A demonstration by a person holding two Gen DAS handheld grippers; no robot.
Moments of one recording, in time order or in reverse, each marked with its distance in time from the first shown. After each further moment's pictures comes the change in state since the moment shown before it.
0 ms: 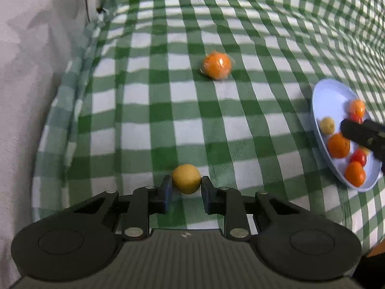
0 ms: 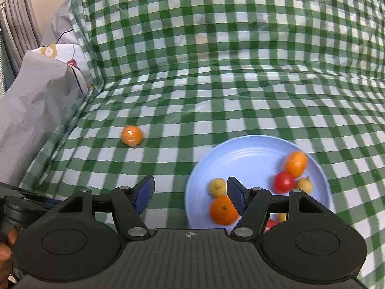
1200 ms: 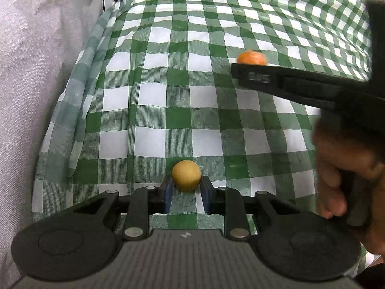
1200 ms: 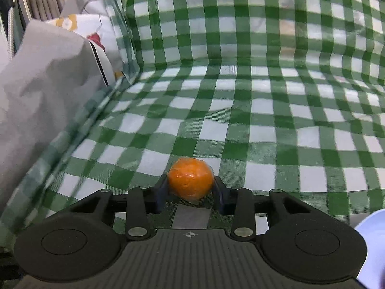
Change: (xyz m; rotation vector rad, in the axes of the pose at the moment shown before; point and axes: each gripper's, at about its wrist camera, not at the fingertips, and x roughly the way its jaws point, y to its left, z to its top) left arm 0.025 0.011 0.026 -0.074 0.045 0.001; right arm 0.150 0.069 0.051 -0.126 -0.002 0.169
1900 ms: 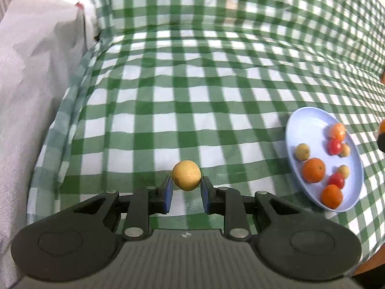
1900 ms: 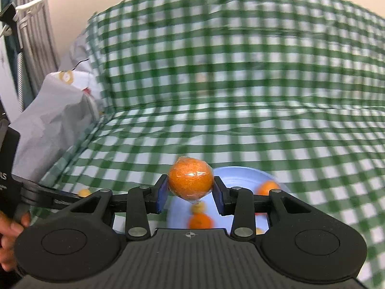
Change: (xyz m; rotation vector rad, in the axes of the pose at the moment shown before) left arm -0.040 -0.046 -0.021 0.073 -0.186 -0.050; right arm -0.232 -0.074 -0.073 0.066 -0.186 -0.145
